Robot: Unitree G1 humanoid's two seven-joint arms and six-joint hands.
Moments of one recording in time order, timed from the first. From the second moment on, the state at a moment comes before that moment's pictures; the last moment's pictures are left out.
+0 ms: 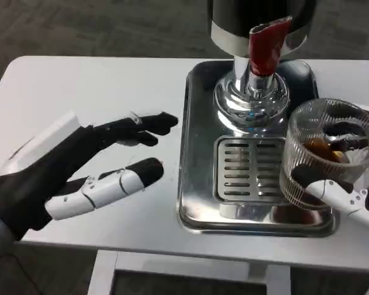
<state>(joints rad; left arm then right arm) -0.14 0.67 0.23 -0.45 -0.03 -0.12 -0.53 0.09 -0.16 -0.11 -0.63 -0.29 0.01 -0.02</state>
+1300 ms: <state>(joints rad) 0.13 0.73 0.40 -0.86 0.02 -0.04 -0.60 0.21 -0.20 -0.13 -0.86 -0.21 0.05 0.17</state>
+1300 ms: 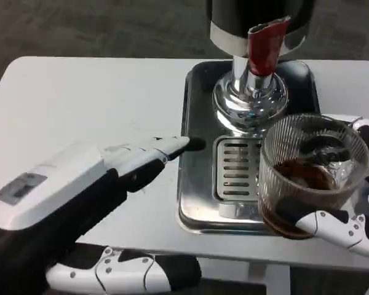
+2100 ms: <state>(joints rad) 0.35 0.70 0.55 -1.02 0.13 0.00 -0.64 0.32 -0.21 -0.01 -0.90 -0.25 0.06 0.22</state>
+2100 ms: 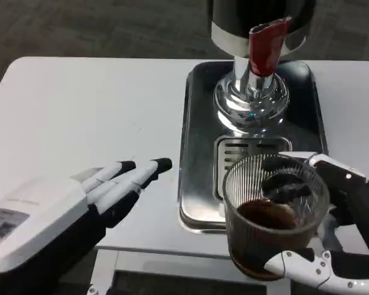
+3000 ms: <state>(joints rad) 0.44 0.65 0.61 -1.02 0.20 -0.14 -0.65 0.31 -0.22 0.01 -0.88 -0.28 0.05 0.22</state>
